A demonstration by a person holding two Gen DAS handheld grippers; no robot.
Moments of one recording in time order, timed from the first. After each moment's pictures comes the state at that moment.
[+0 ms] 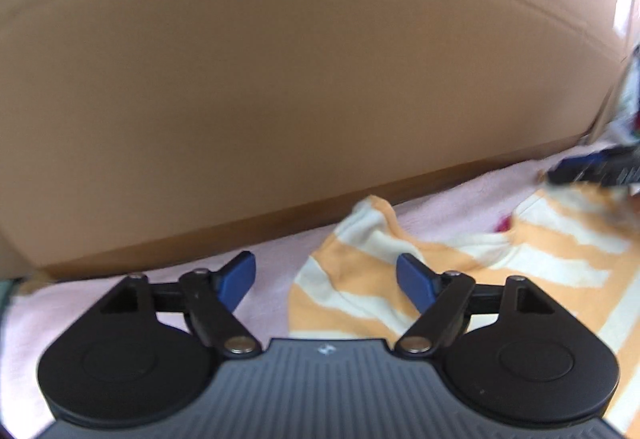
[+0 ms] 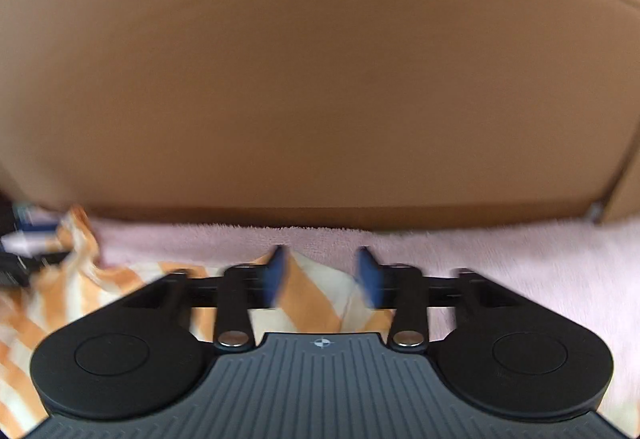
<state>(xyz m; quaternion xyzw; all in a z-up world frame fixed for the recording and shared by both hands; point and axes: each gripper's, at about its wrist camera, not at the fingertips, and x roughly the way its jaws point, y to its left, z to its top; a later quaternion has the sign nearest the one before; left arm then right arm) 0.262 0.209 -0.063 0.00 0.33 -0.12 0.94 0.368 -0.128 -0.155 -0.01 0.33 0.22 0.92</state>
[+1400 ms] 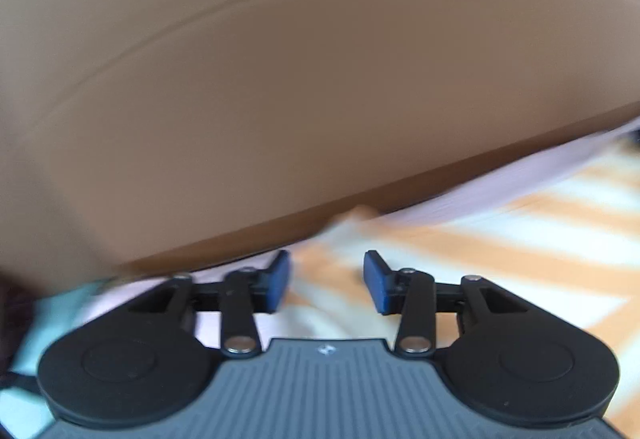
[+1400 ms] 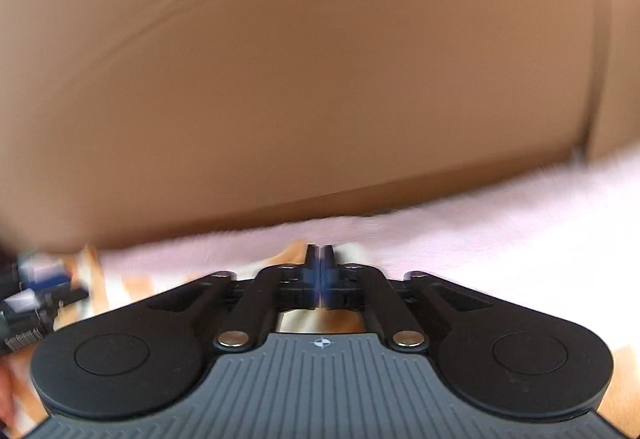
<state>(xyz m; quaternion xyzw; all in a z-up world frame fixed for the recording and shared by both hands) 0.213 0.166 -0.060 0.11 0.30 0.10 0.94 0.371 -0.146 -0.171 0.17 0.32 0.15 0.92</state>
